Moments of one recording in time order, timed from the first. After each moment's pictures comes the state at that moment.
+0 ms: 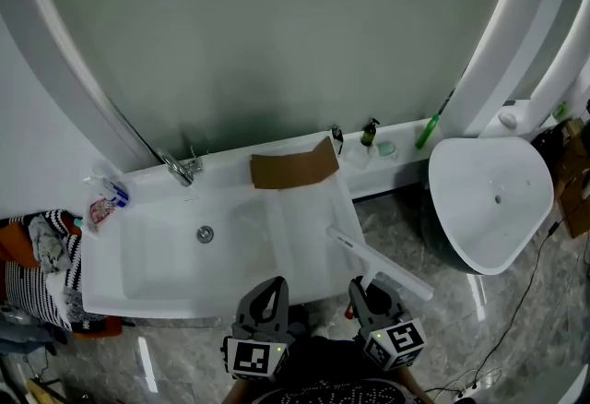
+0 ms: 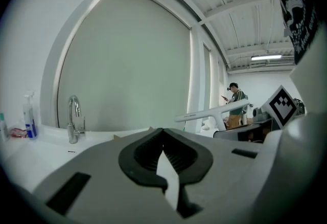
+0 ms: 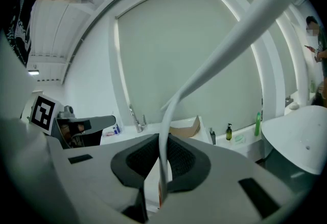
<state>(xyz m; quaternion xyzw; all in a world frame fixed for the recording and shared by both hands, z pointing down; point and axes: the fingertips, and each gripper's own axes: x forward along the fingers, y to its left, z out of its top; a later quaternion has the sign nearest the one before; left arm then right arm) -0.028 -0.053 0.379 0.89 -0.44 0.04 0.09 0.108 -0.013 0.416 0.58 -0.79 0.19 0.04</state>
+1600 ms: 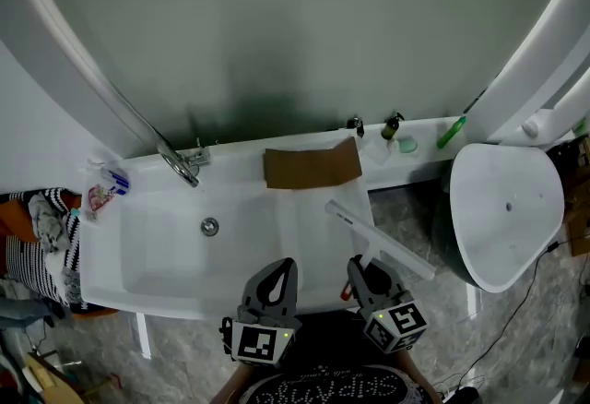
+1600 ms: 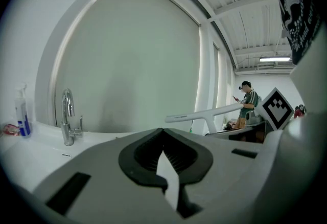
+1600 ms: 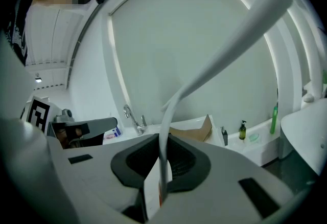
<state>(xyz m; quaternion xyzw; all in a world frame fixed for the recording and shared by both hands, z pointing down) -0.019 -0.140 0.390 0.88 -0.46 0.05 0.11 0.100 -0.121 0.428 0.54 -0.81 0.22 0.04</state>
